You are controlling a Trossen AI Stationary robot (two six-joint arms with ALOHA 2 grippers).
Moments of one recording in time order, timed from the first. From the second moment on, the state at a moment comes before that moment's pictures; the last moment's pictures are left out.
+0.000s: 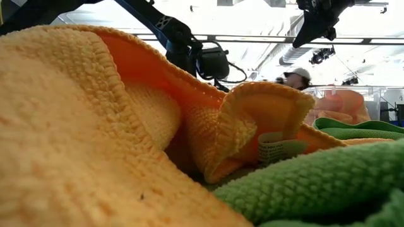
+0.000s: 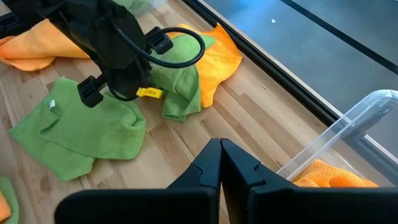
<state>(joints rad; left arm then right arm) 0.25 2.13 1.54 -0.73 -0.17 0.32 -0.35 0.92 1.07 -0.88 0.15 0.23</state>
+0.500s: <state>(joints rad) 0.25 2.09 1.62 -0.79 -0.15 0.23 -0.35 0.92 1.07 -0.89 0.15 0.23</state>
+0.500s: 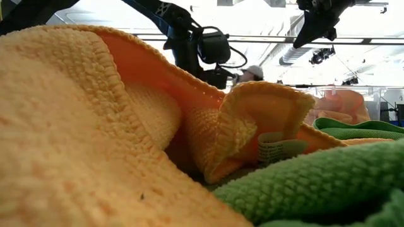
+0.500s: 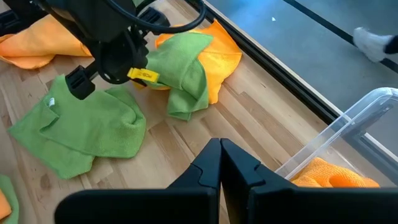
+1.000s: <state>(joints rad) 0.25 2.10 1.62 -0.79 -0.09 0.21 -0.35 0.92 1.07 -0.90 0.15 0.24</state>
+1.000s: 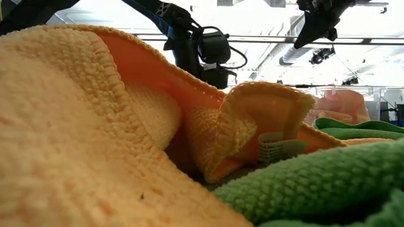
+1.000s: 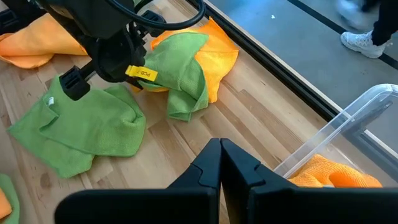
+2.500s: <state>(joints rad) 0.26 2.10 1.63 -0.78 -0.11 0.20 -0.35 0.92 1.06 -0.90 0.15 0.24</state>
